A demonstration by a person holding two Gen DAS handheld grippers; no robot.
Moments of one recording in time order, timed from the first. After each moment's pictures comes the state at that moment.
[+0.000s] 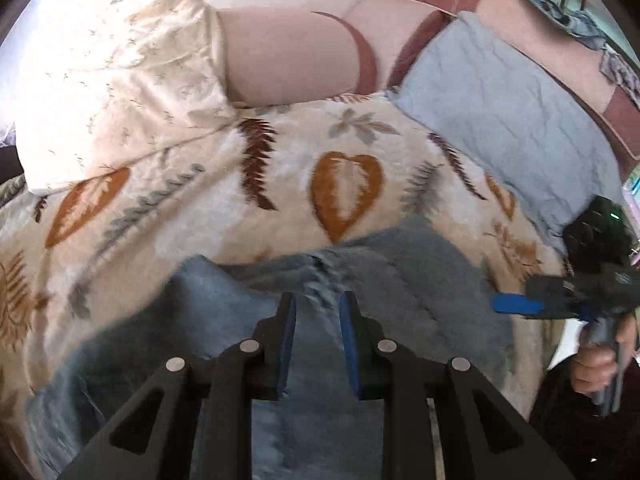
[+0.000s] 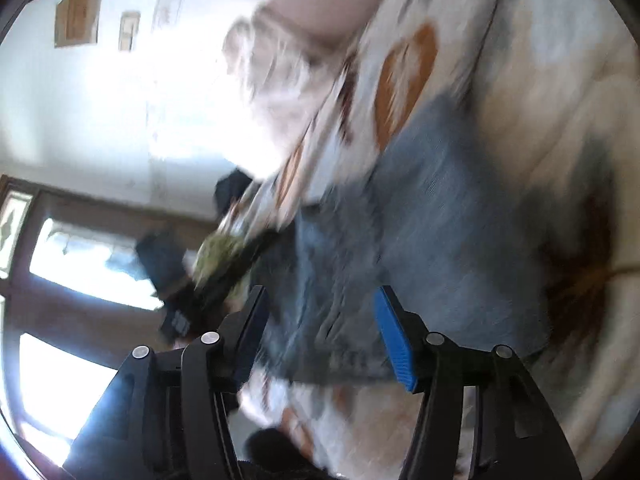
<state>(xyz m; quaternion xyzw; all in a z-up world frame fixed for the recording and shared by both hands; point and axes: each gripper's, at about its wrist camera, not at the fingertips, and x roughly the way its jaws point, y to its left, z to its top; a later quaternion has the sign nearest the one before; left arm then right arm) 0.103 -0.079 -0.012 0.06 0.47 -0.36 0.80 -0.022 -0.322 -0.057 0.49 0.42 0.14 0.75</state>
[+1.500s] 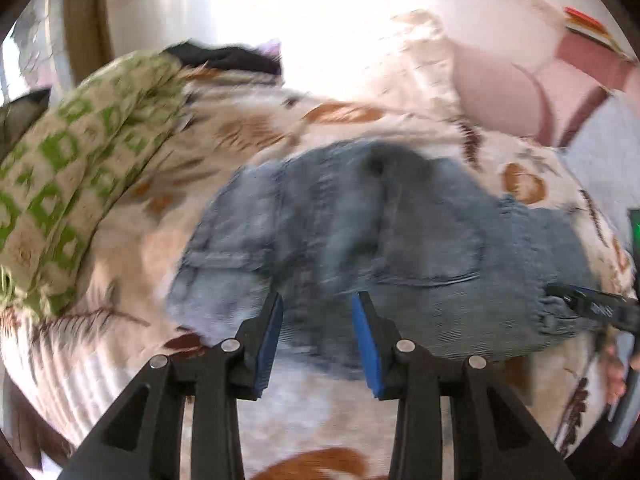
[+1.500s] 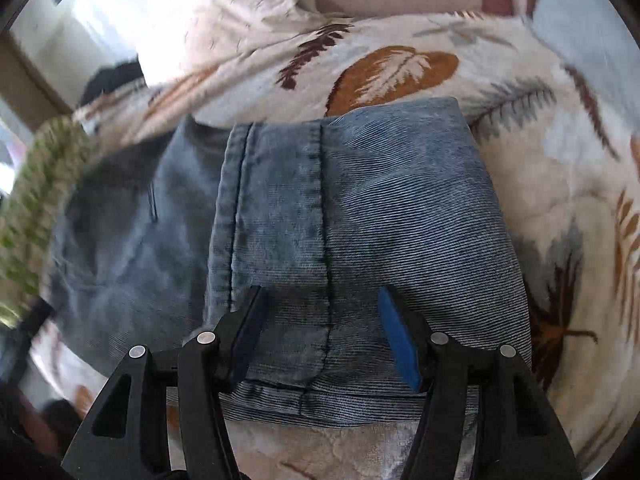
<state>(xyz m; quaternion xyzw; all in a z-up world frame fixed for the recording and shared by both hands) -0.018 0.096 -0.029 -0.01 0.46 0.00 0.89 -0.001 -0.200 -0.076 0.10 0.55 0.00 0.83</state>
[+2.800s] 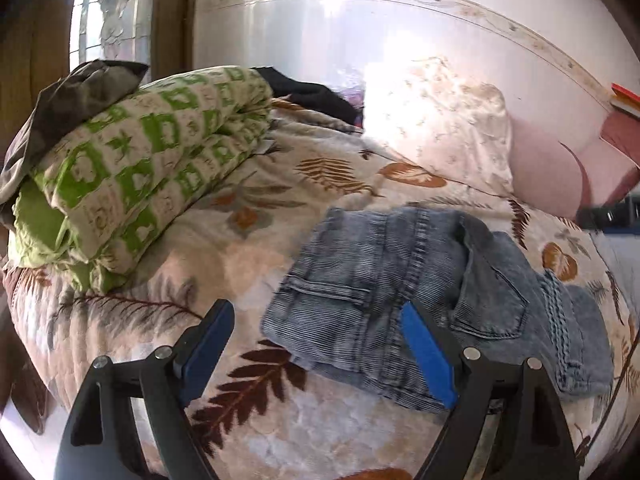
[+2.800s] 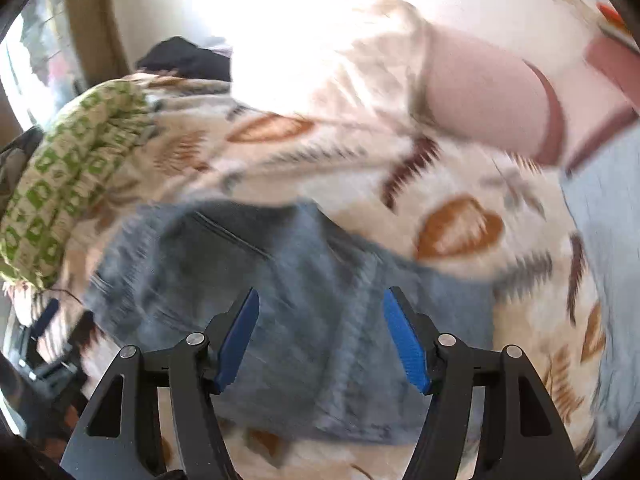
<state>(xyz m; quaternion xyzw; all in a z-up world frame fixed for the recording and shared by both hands) -0.041 0.148 -0.015 -0.09 0.36 0.09 0.92 0.047 -0.069 0.056 -0.05 0.49 0.06 0.87</state>
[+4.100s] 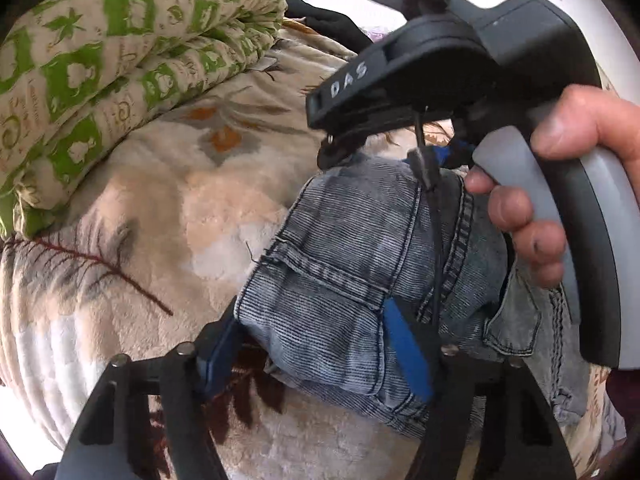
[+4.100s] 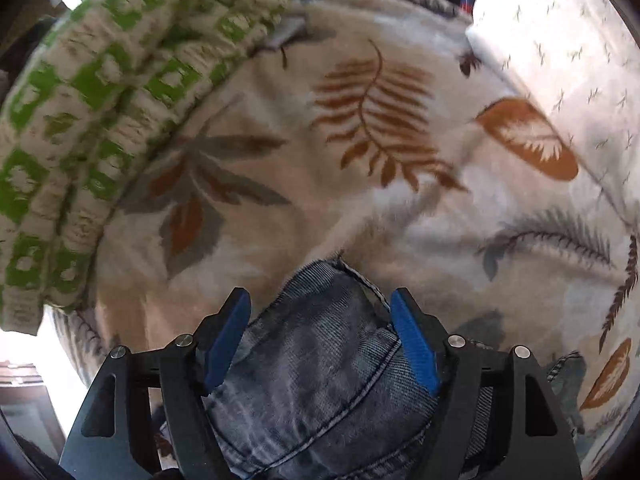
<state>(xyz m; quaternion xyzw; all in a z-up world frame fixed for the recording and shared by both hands) 0.010 0.167 -0.067 -0.19 0.46 0.06 0.87 0.190 0.148 -0.069 -0.12 0.63 0.22 0.73</state>
